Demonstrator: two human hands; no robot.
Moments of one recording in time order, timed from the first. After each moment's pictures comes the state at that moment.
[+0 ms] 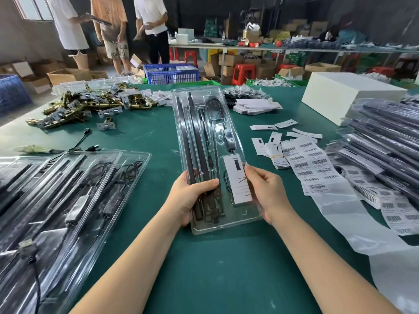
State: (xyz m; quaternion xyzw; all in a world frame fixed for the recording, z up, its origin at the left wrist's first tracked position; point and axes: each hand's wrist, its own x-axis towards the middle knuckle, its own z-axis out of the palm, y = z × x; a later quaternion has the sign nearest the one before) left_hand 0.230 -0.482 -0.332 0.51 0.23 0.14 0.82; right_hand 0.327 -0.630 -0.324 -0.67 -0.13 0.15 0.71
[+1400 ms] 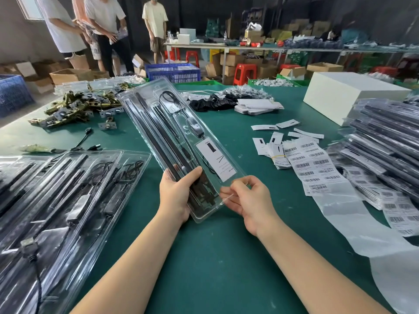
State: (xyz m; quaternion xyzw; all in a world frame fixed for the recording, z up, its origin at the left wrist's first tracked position) left_hand 0.236 -0.471 -0.343 0.42 0.26 0.32 0.81; right_hand 0.296 -0.613 -0.322 -0.60 -0.03 0.26 0.76
